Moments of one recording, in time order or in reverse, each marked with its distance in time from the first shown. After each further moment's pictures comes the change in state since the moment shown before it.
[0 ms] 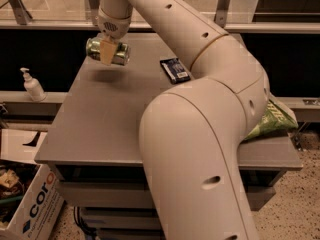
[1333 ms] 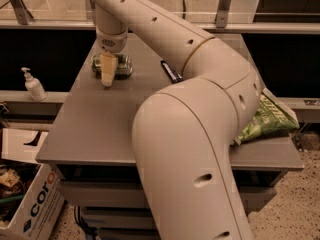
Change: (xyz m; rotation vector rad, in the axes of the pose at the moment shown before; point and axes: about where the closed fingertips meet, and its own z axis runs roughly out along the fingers) arm 0.018 0.003 0.041 0.017 0.126 -0.017
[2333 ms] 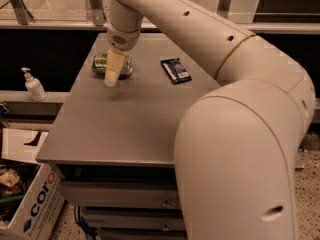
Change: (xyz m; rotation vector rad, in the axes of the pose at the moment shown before) arm 0.023 0.018 -0.037 0.021 -0.105 0.049
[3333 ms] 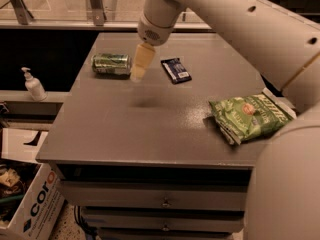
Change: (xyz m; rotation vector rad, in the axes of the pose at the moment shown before) arm 0.069 -0.001 -0.062 0.108 -0.054 0.026
